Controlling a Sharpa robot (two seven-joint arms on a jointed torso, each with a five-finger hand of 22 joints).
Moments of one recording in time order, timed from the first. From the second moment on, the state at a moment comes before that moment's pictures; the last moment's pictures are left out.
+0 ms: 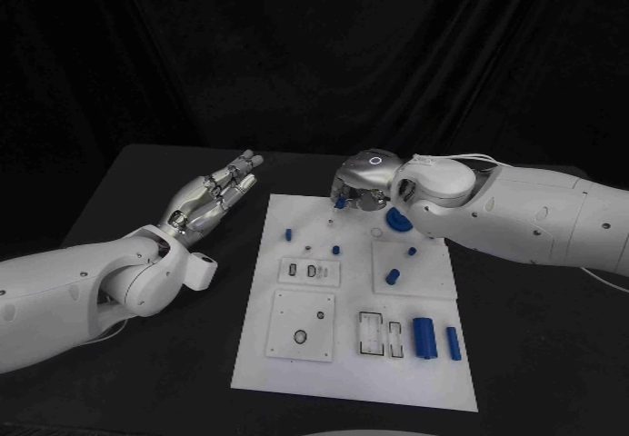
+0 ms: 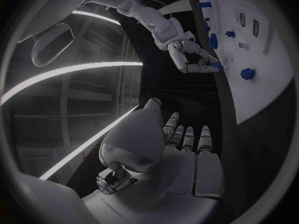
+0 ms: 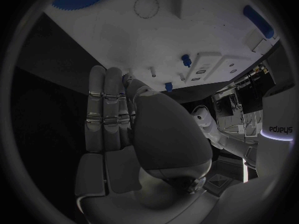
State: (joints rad) left arm 1.28 -0.99 -0.22 1.58 -0.23 -0.19 0.67; left_hand 1.36 0.25 -0.22 0.29 0.55 0.34 0.03 0.06 0.04 0.01 -0.01 0.05 0.01 0.00 -0.02 0.00 0.00 0.16 0.00 0.10 0.00 0.00; right arm 1.46 -0.54 -0.25 1.27 -1.74 -0.27 0.00; right_hand 1.55 -0.04 0.29 0.10 0.08 1.11 0.08 0.07 0.18 1.24 0.05 0.06 0.07 1.39 -0.03 0.63 0.54 0.18 1.19 0.07 0.66 0.68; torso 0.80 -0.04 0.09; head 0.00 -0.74
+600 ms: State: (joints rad) left arm 1.28 -0.98 -0.22 1.57 -0.23 -0.18 0.67; left_hand 1.37 0.25 -0.22 0.29 0.55 0.34 0.03 0.06 0.04 0.01 -0.01 0.05 0.01 0.00 -0.02 0.00 0.00 0.16 0.00 0.10 0.00 0.00; right arm 1.45 -0.50 -0.25 1.24 -1.74 -0.25 0.00; right_hand 1.53 -0.05 0.30 0.11 0.07 1.10 0.09 0.06 0.17 1.23 0.05 0.06 0.06 1.38 -0.03 0.62 0.54 0.18 1.18 0.08 0.66 0.69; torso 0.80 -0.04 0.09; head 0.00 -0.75
